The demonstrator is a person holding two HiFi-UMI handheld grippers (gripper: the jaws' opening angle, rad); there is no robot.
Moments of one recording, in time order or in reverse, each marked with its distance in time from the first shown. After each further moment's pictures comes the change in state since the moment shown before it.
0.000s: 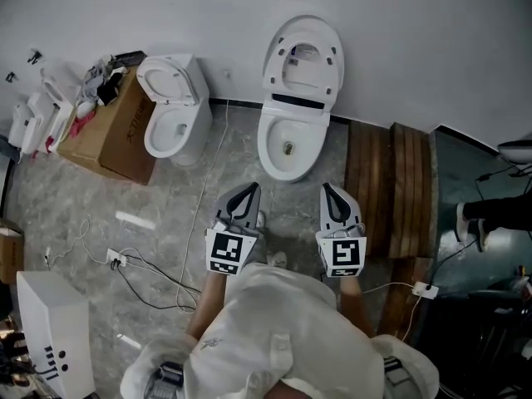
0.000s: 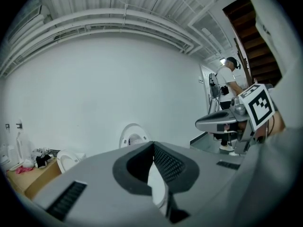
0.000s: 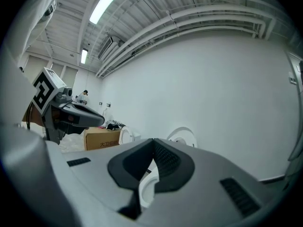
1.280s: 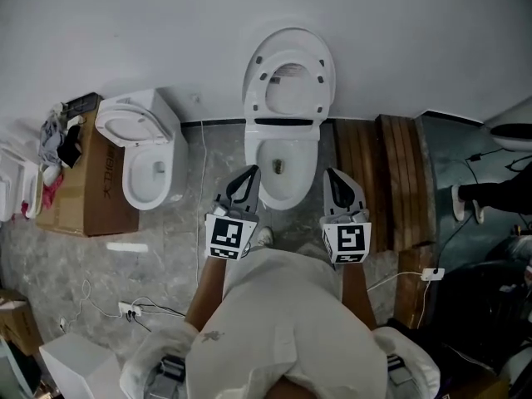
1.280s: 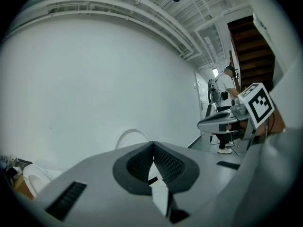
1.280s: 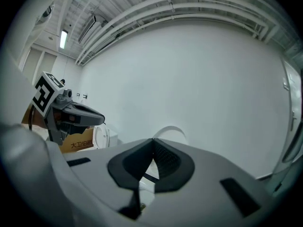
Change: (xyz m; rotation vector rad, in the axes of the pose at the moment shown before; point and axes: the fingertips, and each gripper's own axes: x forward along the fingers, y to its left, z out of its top) left arm 0.213 0.174 0.018 -0.003 -0.072 -0.222; right arm 0.227 -0.063 0.014 -0.007 0.093 -0.220
